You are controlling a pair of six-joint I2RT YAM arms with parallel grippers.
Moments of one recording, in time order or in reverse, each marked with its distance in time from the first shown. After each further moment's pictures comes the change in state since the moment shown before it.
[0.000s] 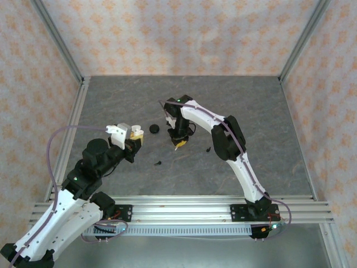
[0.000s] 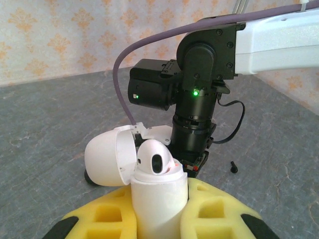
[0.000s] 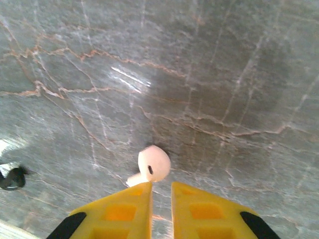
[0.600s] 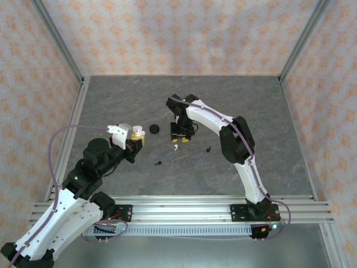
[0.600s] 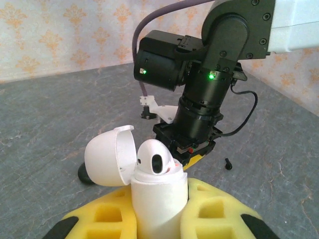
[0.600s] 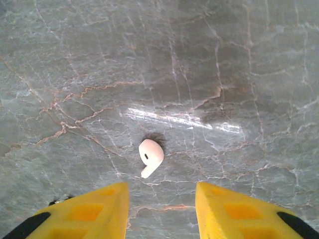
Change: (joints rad) left arm 0.000 0.006 0.000 -0.001 0.026 -0.002; right arm -0.002 -0.162 -0.177 0.176 0.039 0.446
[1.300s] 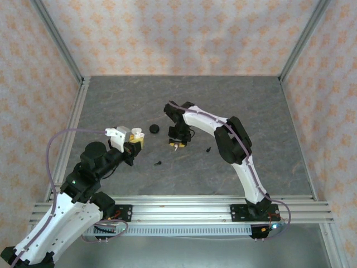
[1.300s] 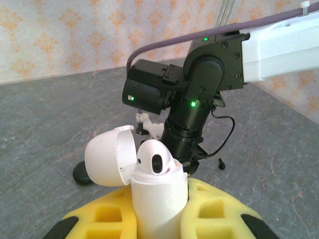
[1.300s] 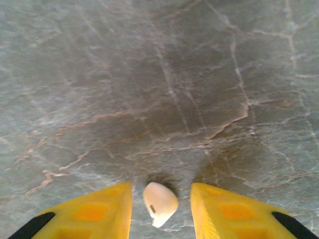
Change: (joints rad) left arm 0.000 -0.060 -0.025 -0.008 0.018 -0.008; right arm 0.029 0.041 -0.059 0.120 0.003 0.164
